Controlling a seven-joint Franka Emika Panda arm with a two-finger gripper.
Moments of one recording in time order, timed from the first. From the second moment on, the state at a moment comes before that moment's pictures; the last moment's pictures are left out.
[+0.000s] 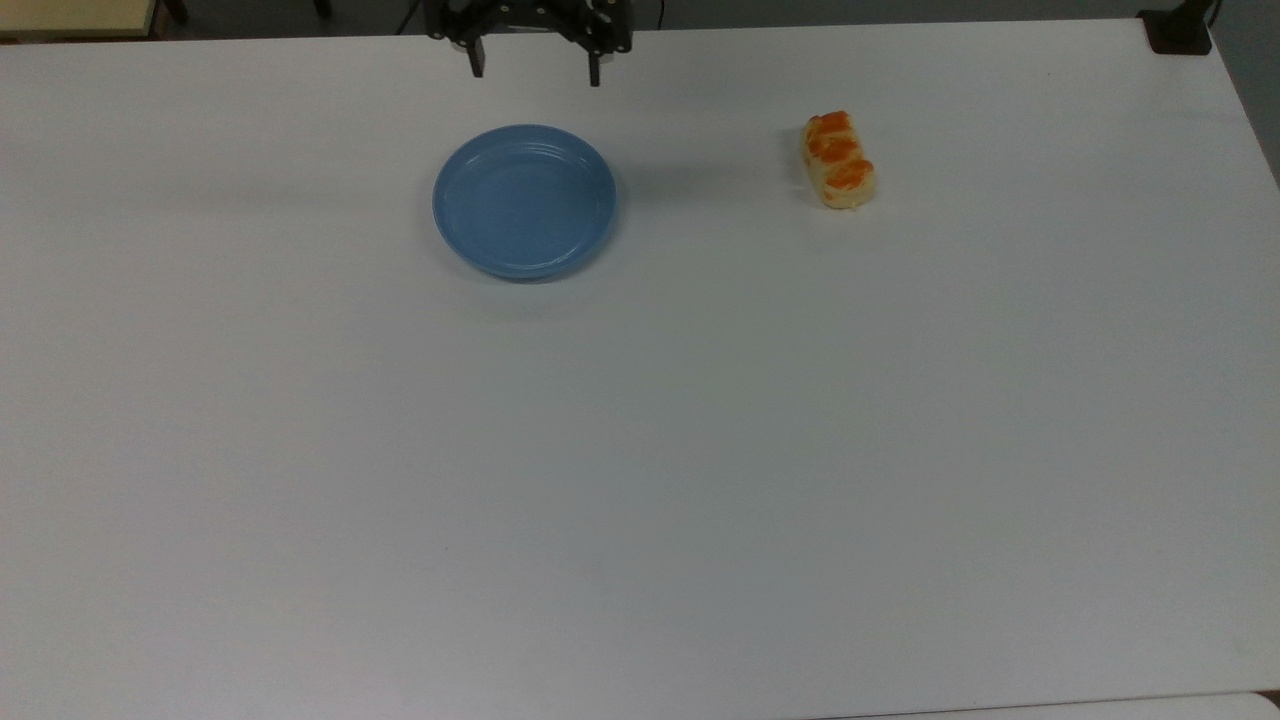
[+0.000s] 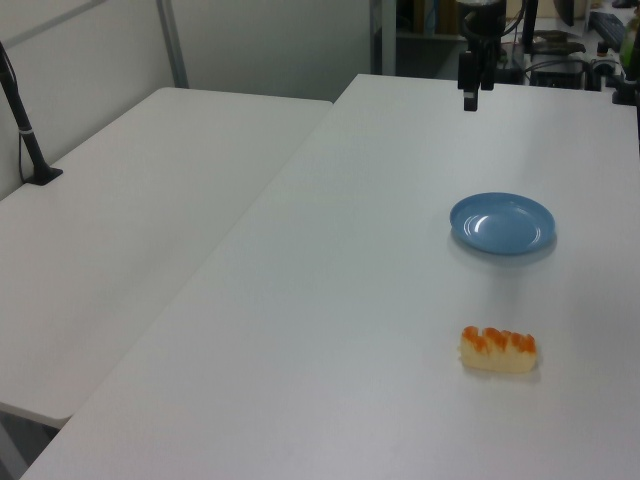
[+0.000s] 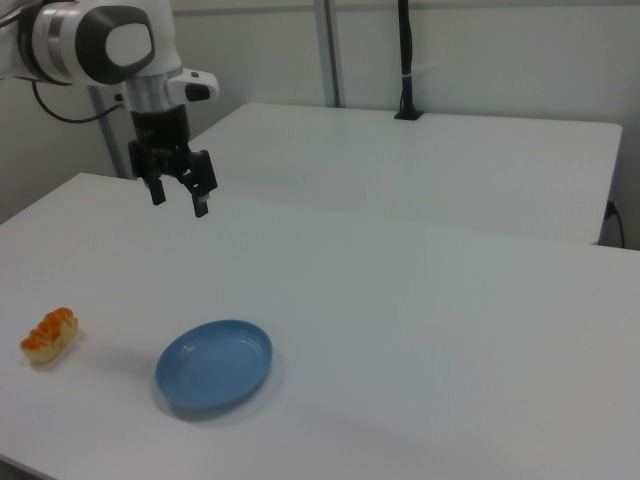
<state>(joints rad) 0.05 0.01 0.00 -1.68 0.00 1.64 0.11</state>
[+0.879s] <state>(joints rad) 0.21 0.03 0.20 -1.83 0.08 1.75 0.24</state>
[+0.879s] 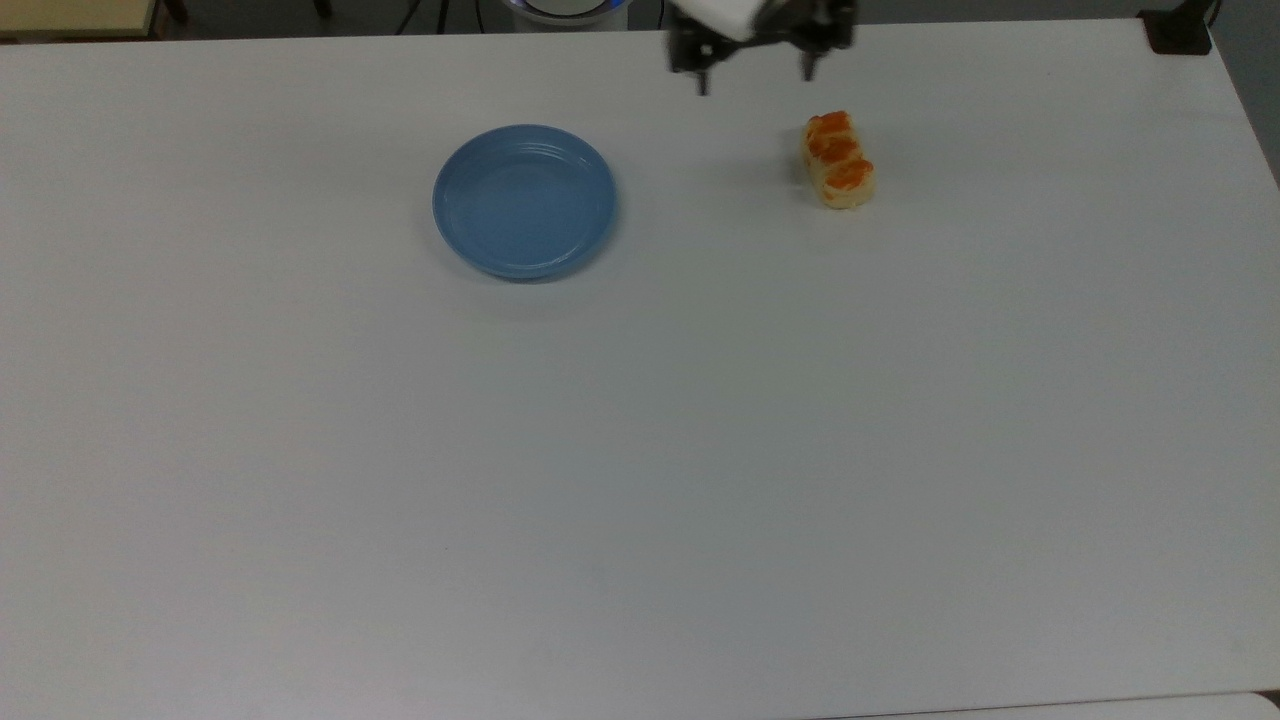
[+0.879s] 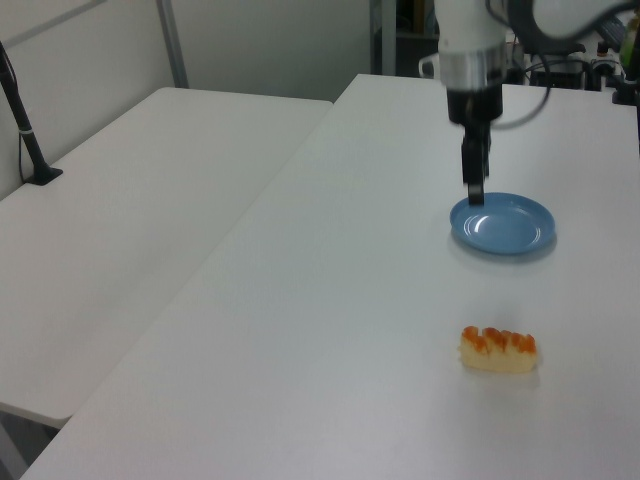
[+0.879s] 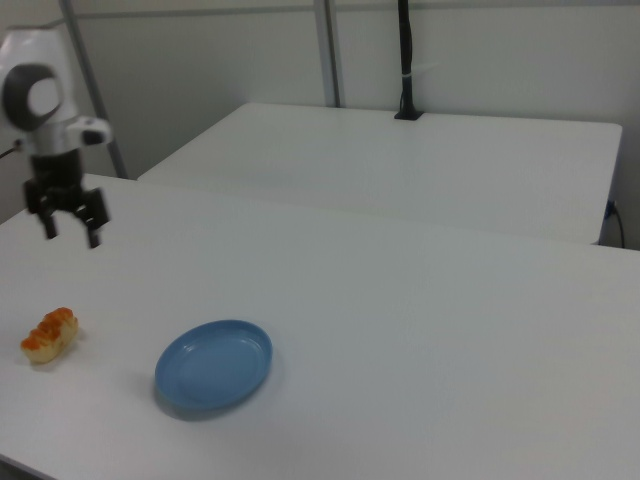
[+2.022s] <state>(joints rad) 0.35 0.31 0.33 -2.01 -0.07 2.09 0.51</state>
